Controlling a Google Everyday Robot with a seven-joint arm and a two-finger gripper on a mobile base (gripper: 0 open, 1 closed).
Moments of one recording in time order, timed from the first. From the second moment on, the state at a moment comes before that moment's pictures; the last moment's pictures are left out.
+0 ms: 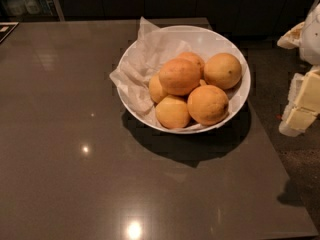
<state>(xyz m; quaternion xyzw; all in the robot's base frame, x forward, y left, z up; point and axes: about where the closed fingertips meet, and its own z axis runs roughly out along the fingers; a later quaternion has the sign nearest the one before) 0.438 -0.217 0.976 -0.60 0.78 -0.03 0.16</state>
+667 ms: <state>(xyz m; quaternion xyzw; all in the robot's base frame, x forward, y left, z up) 0.441 -0.212 0.977 -0.60 0.78 -0.04 0.15</state>
